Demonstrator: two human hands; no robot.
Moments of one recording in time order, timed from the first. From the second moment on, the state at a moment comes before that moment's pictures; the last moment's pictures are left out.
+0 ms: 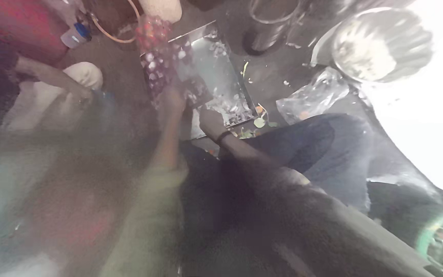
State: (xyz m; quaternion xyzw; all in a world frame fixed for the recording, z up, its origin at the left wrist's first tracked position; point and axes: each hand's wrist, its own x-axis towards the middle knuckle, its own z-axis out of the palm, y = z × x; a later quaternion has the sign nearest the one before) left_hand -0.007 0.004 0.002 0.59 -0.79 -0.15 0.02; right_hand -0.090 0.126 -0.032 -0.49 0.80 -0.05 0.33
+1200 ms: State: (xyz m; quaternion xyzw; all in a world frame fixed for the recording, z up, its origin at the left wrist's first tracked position) left_hand -0.004 0.008 -0.009 0.58 -0.79 -0.18 0.06; right_hand -0.107 0.153 -0.014 -0.48 0.80 -0.10 0.35
